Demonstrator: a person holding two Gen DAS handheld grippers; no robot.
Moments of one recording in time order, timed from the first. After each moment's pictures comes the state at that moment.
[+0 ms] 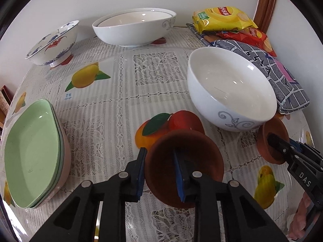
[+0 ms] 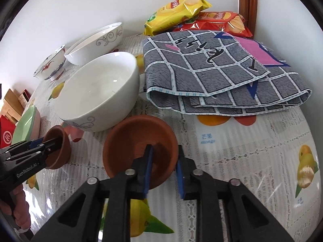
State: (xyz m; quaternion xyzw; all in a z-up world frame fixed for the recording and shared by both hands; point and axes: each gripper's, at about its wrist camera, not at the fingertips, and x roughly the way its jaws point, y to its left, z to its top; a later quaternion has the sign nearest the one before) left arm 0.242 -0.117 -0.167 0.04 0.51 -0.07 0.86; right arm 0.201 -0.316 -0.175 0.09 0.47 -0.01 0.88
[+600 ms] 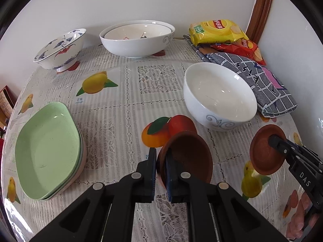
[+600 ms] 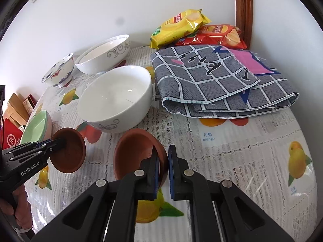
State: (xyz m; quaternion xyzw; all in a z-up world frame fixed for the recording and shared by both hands) left arm 0.221 -0.101 -0.135 0.02 0.49 -0.09 0.87; right arm 0.175 -0.304 -0.138 0.09 0.44 -0.02 0.89
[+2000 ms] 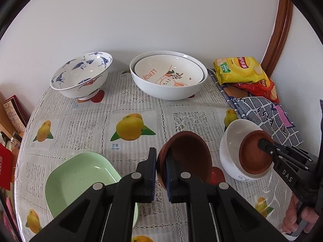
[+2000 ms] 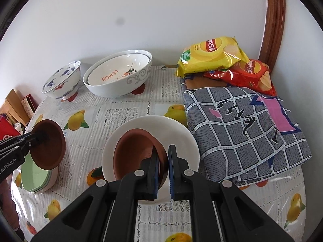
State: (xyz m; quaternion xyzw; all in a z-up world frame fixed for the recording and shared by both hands) left arm 0.285 -0.044 -0.093 0.00 0.44 -0.06 0.89; right arm 0.271 -0.254 -0.112 0.04 0.44 0.00 0.90
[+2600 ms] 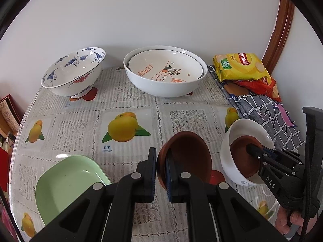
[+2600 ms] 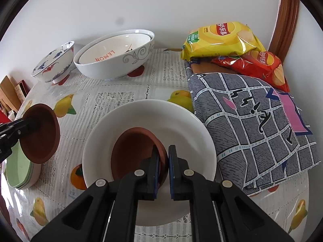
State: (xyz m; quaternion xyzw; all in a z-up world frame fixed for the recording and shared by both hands) left arm 0.299 -0.050 -0.104 0.00 0.45 -0.07 0.89; right arm 0.294 -0.243 -0.146 0.00 0.47 0.00 0.88
